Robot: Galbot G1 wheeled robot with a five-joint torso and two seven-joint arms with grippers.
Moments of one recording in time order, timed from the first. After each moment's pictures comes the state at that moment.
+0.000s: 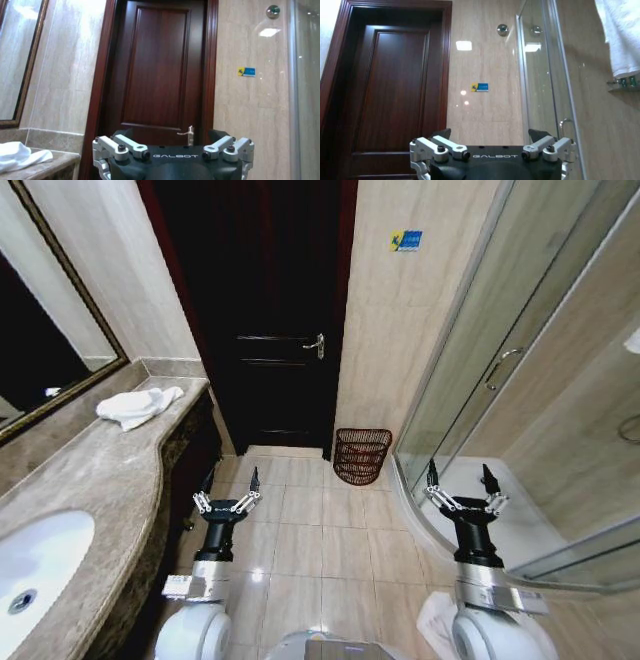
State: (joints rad) left arm 1.78 -1.52 -0.53 -2.33 -0.12 -0.26 -0.02; right arm -1.75 1.43 0.61 2.37 0.12 0.30 0.13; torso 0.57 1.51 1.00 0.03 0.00
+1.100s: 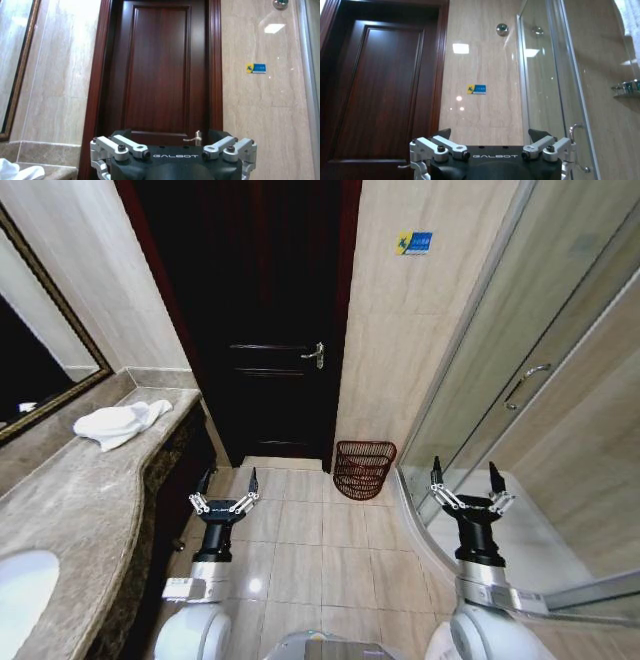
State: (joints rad) left arm 1.78 -1.53 -0.54 -2.34 -0.07 -0.28 -0.02; right arm -1.73 1.43 0.61 2.35 0.09 0.32 0.16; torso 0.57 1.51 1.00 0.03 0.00
